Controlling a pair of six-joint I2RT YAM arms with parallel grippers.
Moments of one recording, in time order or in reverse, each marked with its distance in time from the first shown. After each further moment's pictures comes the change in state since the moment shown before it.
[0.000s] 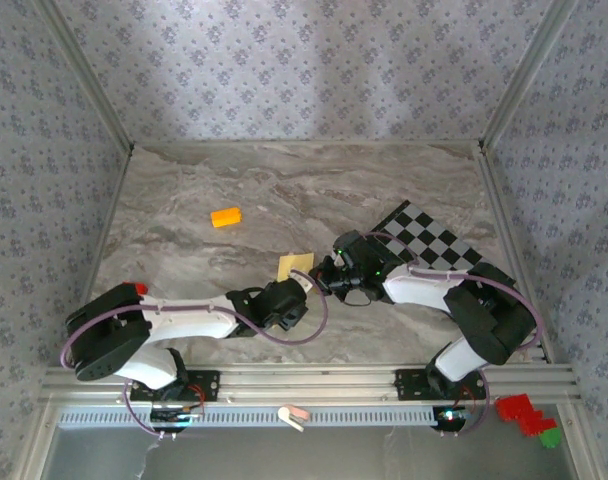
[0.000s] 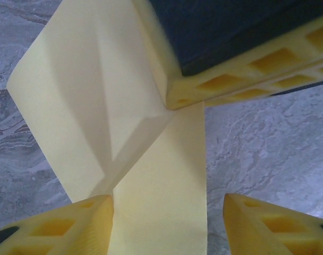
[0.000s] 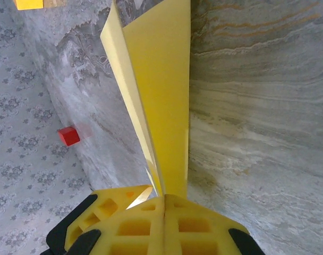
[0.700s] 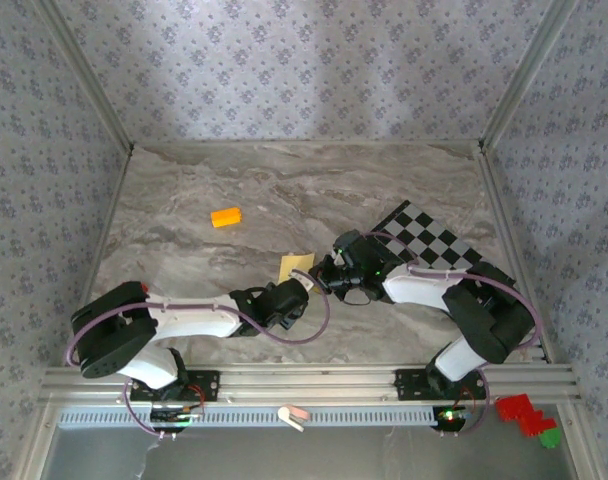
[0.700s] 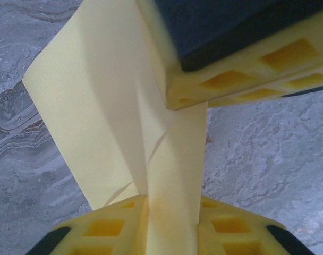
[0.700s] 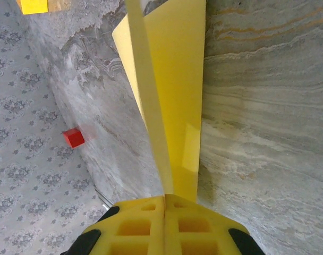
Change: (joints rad) left arm 0.000 0.034 0.011 0.003 -0.027 -0.005; right arm -0.003 0.010 -0.003 0.024 -0.005 0.018
